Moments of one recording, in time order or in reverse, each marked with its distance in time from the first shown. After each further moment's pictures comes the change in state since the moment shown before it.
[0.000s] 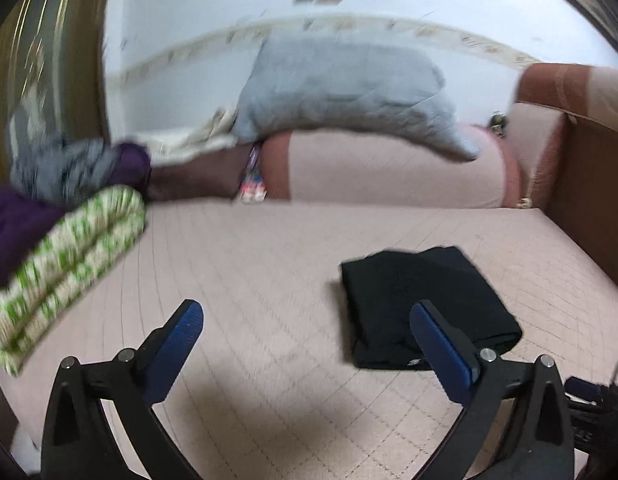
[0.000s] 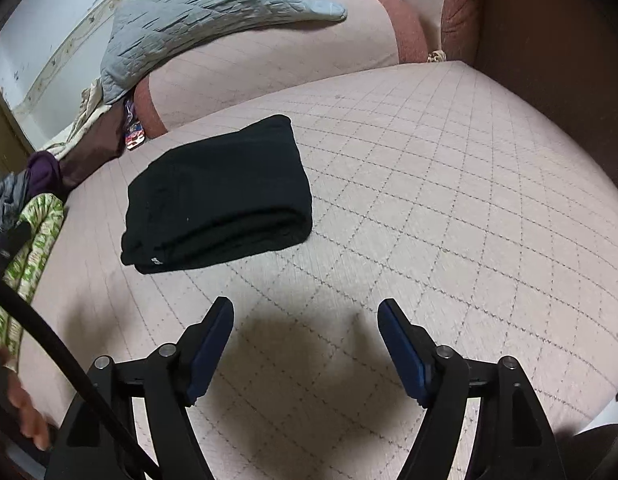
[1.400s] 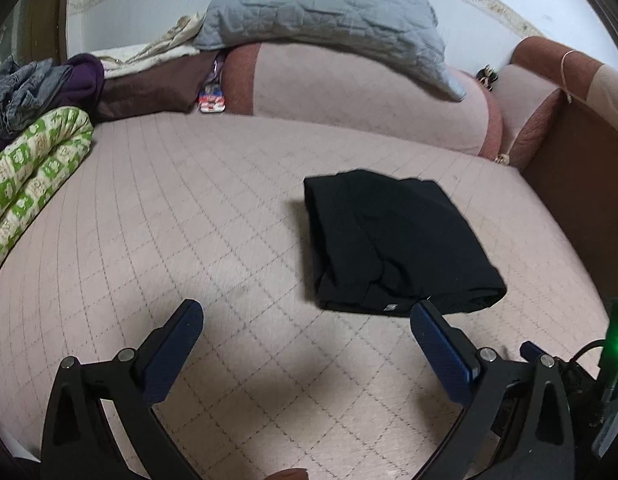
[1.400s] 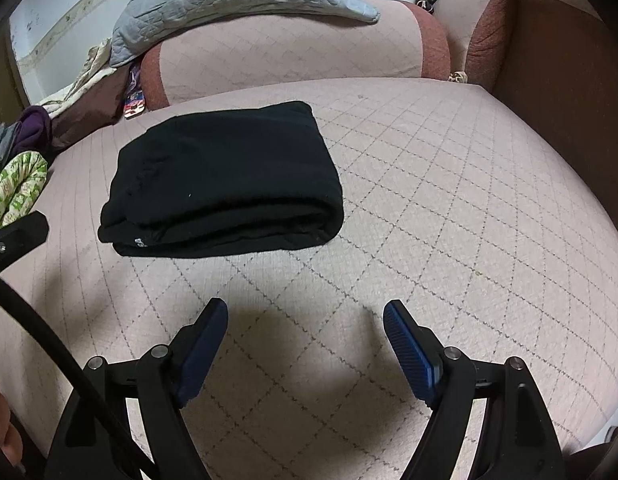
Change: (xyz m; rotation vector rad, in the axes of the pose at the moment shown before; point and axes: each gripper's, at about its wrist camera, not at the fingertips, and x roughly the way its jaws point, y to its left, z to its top) left arm 0.057 0.000 -0.023 -0.099 0.335 -0.167; right arm 0.034 0.034 -0.008 -0.138 -0.007 -0.080
